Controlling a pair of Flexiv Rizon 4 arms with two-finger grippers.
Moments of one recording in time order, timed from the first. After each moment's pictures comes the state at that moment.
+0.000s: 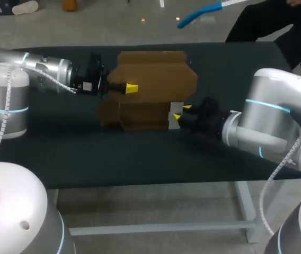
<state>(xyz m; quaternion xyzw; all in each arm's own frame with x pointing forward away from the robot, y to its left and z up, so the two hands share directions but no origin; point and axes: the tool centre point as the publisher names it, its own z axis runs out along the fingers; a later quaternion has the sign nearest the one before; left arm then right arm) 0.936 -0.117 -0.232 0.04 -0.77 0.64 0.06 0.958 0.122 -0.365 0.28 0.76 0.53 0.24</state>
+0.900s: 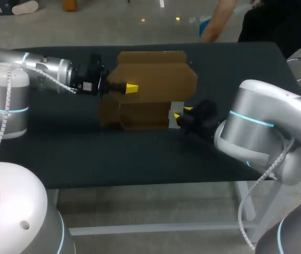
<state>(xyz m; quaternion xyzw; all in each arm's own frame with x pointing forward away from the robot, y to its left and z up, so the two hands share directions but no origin) 0.937 -0.117 -0.232 0.04 -0.77 0.64 0.06 0.957 0.119 -0.369 0.36 0.73 0.52 0.27</state>
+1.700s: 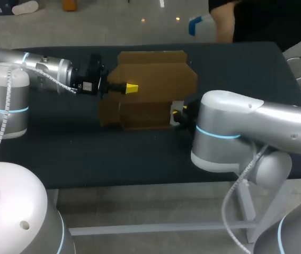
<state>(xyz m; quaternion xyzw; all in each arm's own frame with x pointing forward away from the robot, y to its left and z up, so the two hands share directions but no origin) 0.937 -0.117 -0.231 0.04 -0.77 0.64 0.05 0.970 0.123 -0.370 0.43 0.70 0.49 0.29</state>
